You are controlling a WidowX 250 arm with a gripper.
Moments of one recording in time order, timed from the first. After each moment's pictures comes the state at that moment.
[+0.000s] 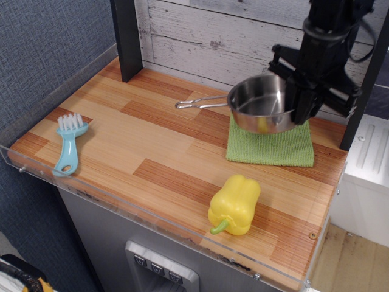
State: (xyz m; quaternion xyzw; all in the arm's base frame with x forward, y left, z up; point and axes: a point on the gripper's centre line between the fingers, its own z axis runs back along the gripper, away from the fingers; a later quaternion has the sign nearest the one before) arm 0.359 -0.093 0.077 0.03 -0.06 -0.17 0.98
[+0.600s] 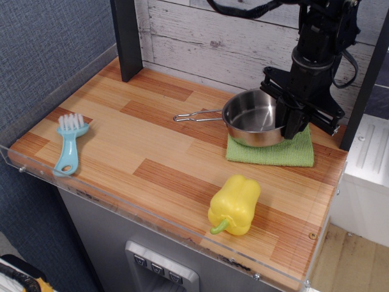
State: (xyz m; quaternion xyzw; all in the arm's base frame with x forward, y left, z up) arm 0.370 -0.086 0.045 0.05 -0.07 -0.17 0.98
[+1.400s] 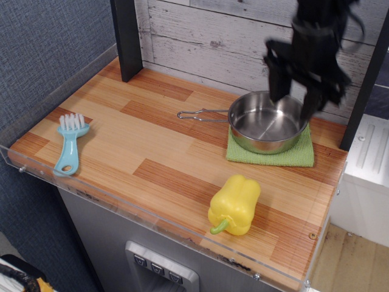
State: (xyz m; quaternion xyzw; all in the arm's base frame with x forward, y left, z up) arm 0.365 -0.079 0.097 0.01 -0.10 -0.18 0.98
